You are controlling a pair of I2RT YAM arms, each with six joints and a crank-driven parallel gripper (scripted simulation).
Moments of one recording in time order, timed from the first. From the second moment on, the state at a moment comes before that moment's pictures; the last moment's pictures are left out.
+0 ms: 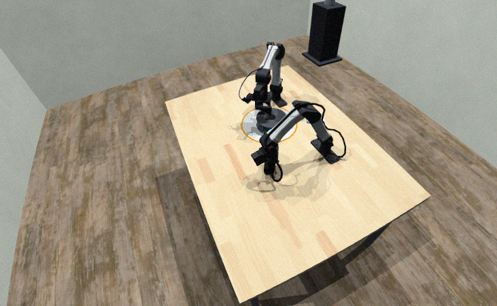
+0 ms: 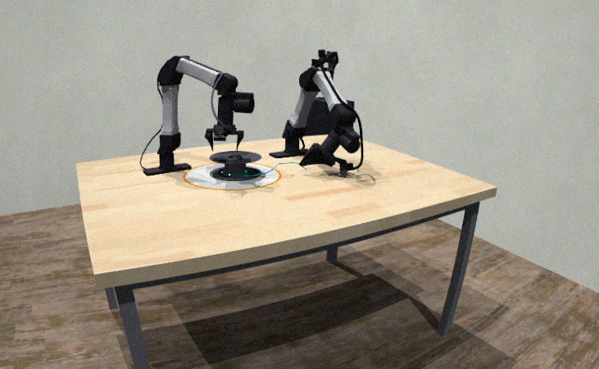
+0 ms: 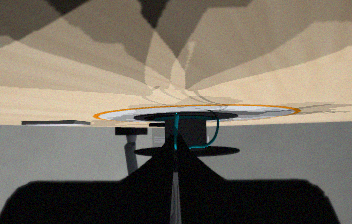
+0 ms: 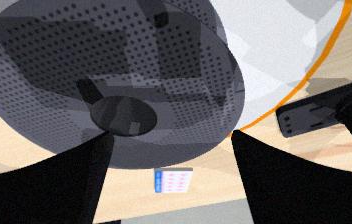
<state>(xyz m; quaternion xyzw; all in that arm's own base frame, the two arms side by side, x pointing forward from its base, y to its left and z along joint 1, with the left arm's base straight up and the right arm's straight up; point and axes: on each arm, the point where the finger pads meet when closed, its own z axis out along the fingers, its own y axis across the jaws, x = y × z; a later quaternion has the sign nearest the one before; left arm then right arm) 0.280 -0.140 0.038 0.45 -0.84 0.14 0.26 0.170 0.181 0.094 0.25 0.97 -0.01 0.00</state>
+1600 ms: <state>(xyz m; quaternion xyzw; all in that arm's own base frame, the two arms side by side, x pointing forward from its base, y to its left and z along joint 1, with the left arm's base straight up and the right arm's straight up) 0.281 -0.139 0.038 0.45 -0.84 0.14 0.26 0.203 0.165 0.056 -0.19 0.98 0.00 -0.01</state>
